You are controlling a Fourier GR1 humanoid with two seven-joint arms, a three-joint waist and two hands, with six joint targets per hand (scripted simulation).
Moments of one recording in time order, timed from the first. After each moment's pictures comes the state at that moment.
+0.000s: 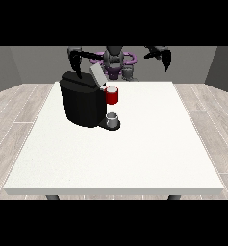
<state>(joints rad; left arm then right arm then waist) -0.30 0.02 0.17 -1.29 -0.14 -0.31 -0.11 -0.55 -0.18 -0.20 -1.09 -0.05 0.01 0.11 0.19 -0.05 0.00</state>
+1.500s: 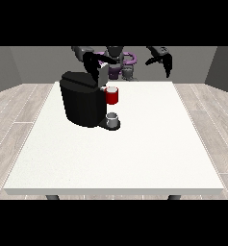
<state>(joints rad) -0.25 0.08 0.13 -1.42 -0.12 -0.24 -0.08 -0.82 -0.18 -0.09 -1.01 0.06 -0.02 0.16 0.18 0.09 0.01</state>
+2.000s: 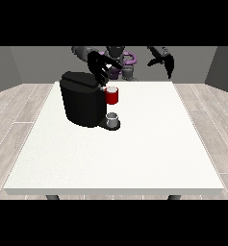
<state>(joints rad) -0.30 0.07 0.11 -1.42 -0.12 -0.26 -0.11 -0.87 -0.26 -0.07 -1.08 0.16 -0.07 0.30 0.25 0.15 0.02</state>
